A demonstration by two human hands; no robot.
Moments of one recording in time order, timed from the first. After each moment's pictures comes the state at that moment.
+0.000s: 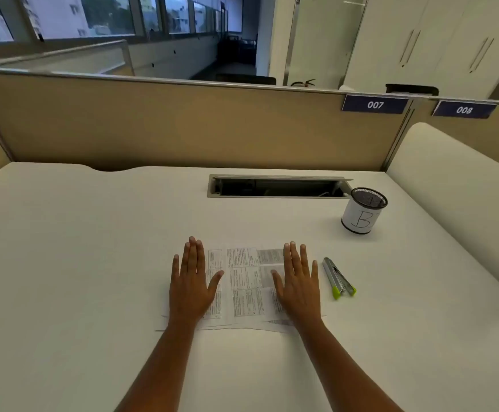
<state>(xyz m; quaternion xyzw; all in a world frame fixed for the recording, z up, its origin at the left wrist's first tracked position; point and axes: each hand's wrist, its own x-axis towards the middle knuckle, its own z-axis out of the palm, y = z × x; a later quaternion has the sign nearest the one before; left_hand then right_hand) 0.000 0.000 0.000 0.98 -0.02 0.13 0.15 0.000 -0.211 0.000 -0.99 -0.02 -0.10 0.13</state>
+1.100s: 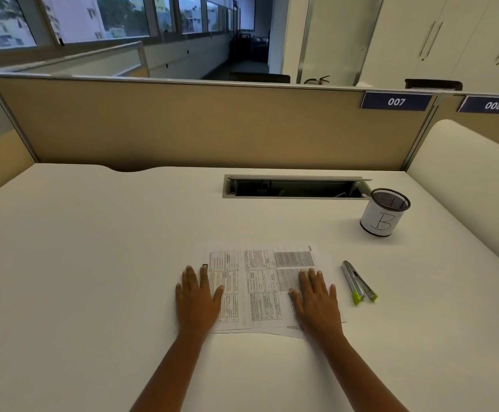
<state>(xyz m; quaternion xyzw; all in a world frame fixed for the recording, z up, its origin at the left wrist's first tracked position) -0.013 0.010 -0.010 0.99 0.10 -0.01 0.12 -0.009 -0.215 -0.025 -0.99 0.01 0.01 0.13</state>
